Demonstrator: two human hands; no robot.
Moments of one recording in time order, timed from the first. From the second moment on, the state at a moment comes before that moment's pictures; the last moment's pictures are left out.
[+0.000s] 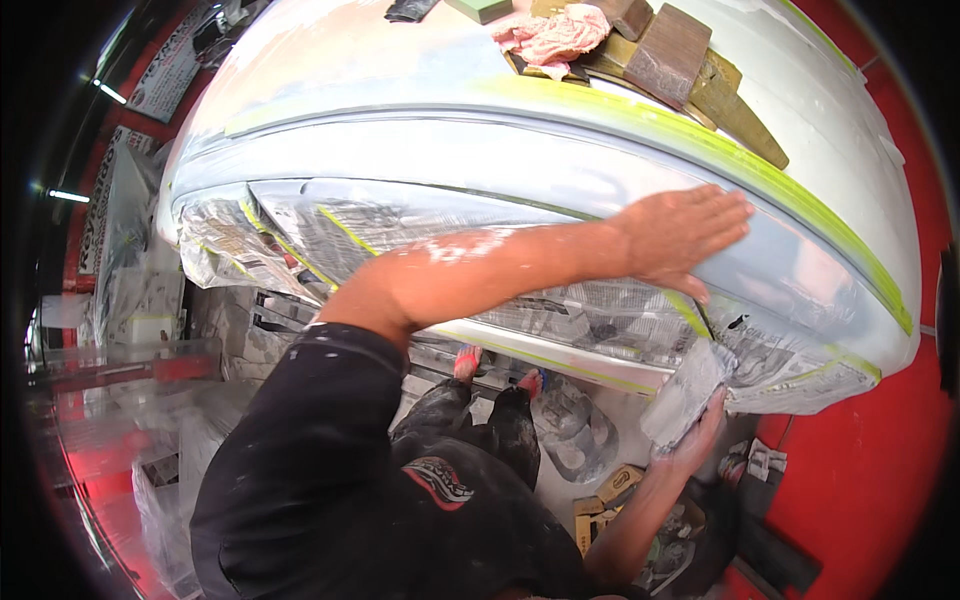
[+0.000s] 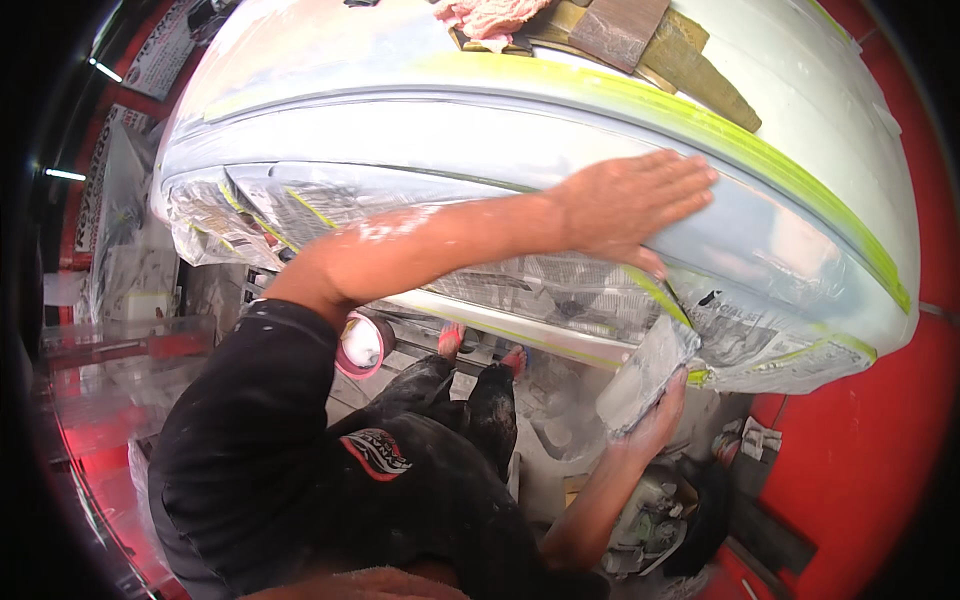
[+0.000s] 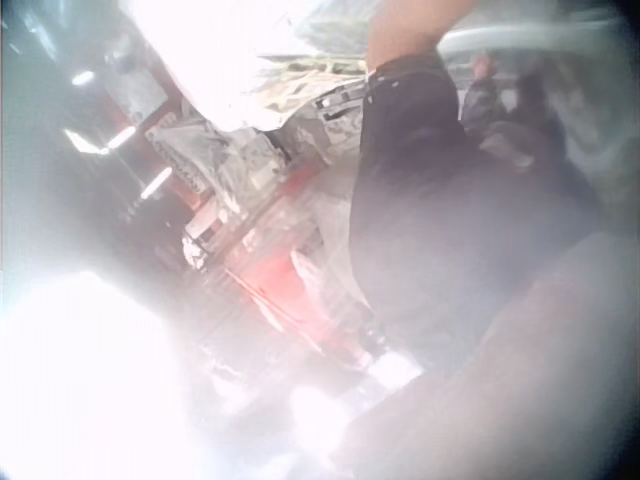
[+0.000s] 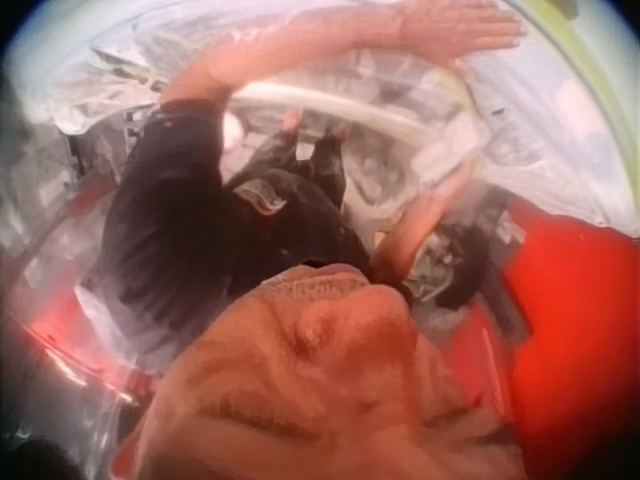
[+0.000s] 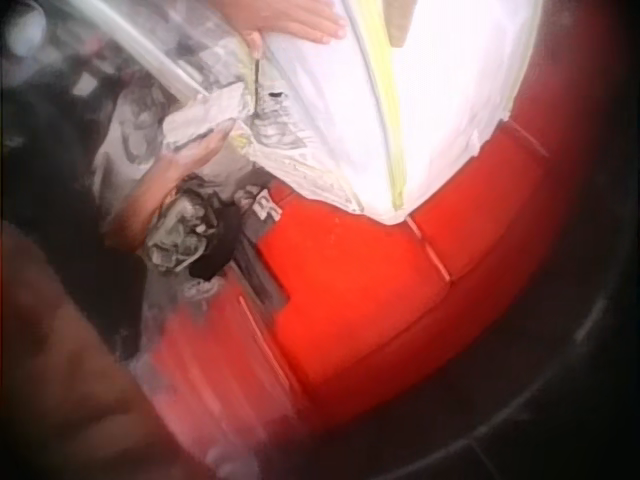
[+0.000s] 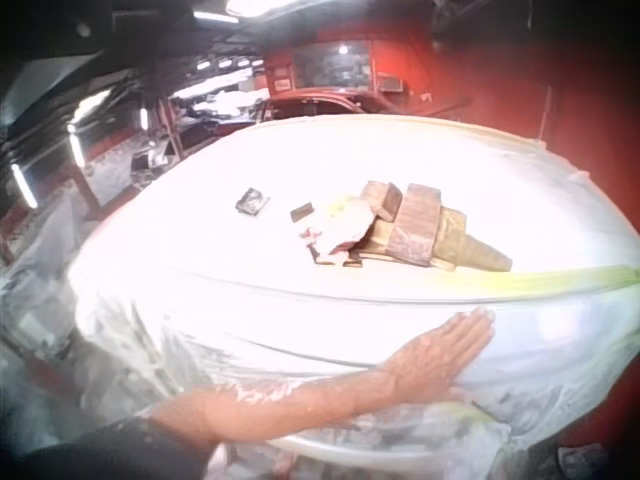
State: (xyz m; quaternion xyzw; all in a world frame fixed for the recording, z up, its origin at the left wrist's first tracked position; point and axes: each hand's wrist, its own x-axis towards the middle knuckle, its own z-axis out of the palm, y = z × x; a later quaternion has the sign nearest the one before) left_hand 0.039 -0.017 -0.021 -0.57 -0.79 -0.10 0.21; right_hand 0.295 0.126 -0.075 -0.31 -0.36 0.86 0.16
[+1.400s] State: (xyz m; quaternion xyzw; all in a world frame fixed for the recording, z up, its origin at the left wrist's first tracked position) left_hand -0.004 -0.320 -0.010 -0.25 -0.91 -0.09 0.32; right_hand 0.071 0.119 0.013 0.38 -0.91 0.09 0.14
